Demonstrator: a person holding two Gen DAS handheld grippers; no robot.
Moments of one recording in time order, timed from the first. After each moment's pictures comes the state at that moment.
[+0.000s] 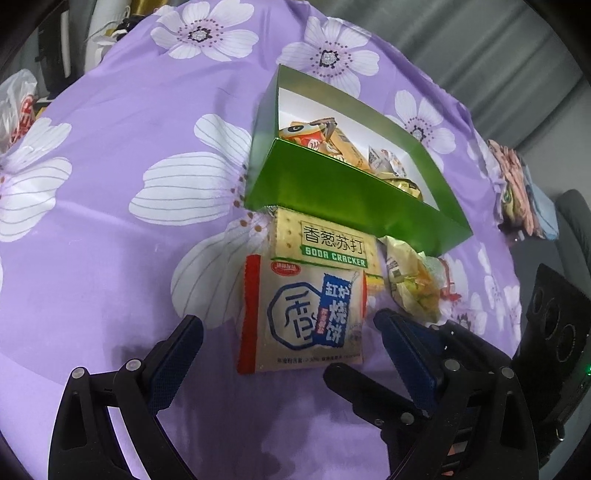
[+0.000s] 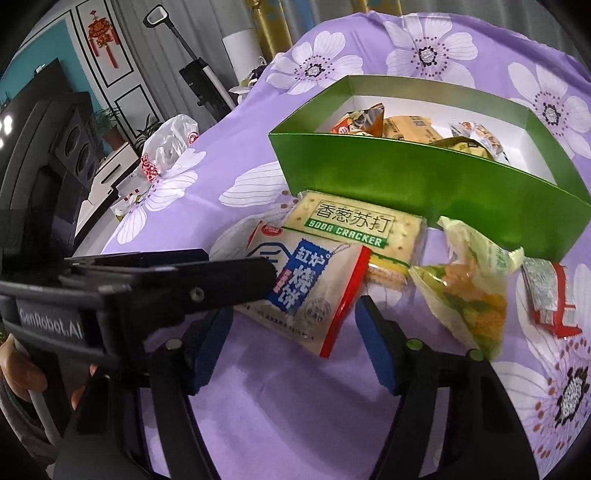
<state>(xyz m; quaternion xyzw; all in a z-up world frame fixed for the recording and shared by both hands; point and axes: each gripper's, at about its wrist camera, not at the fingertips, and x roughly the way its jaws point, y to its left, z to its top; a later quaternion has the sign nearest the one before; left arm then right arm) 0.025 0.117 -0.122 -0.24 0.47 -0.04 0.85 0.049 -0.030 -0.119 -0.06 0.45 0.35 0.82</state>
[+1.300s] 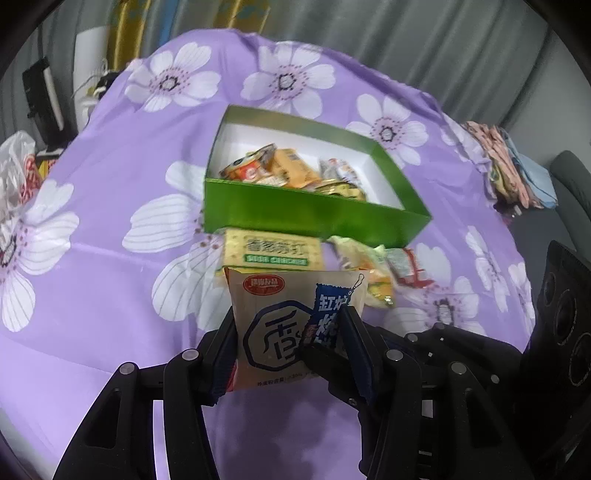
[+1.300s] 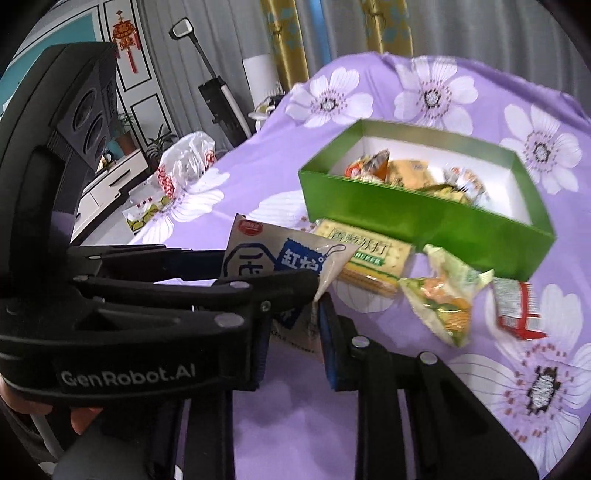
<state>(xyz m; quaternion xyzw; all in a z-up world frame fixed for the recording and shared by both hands) -0.004 0.061 -0.067 -0.16 0.43 -0.04 0.89 0.007 -0.054 -0.072 -0.08 0.38 0.36 0.85</state>
